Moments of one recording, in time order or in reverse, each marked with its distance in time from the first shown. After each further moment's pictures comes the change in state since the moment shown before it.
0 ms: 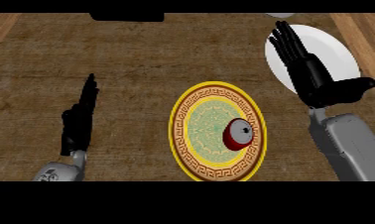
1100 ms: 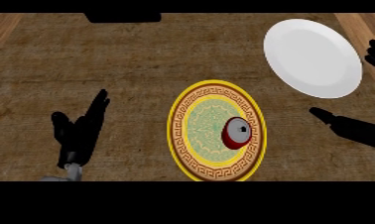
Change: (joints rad) left arm 0.093 -0.018 0.020 -0.051 0.177 -0.221 0.126; right arm 0.380 -0.243 -0.164 -0.499 0.338 -0.390 0.220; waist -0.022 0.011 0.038
